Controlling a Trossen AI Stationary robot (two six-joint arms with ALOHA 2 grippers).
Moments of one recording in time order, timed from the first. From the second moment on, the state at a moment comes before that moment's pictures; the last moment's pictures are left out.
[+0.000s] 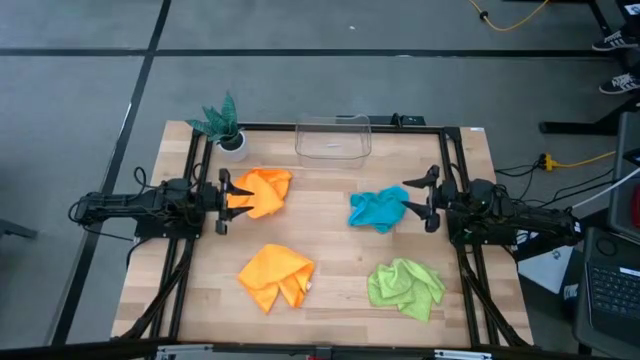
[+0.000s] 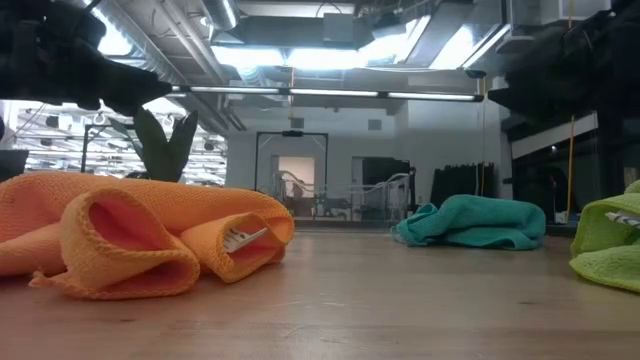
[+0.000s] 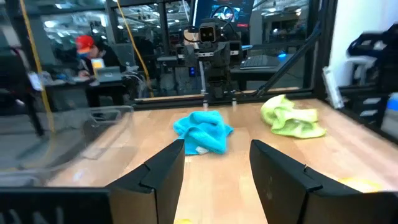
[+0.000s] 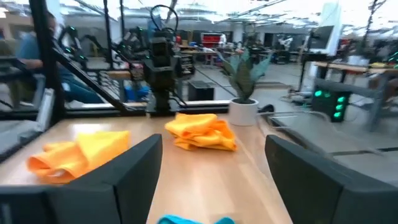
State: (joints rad) left arm 0.05 0.00 0.01 0.01 -0.03 0.11; right arm -0.16 0.00 0.01 0.07 -0.03 0.02
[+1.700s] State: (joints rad) left arm -0.08 0.77 0.48 0.13 0.03 -0.26; right arm -0.08 1.24 0.65 0.12 -0.13 0.20
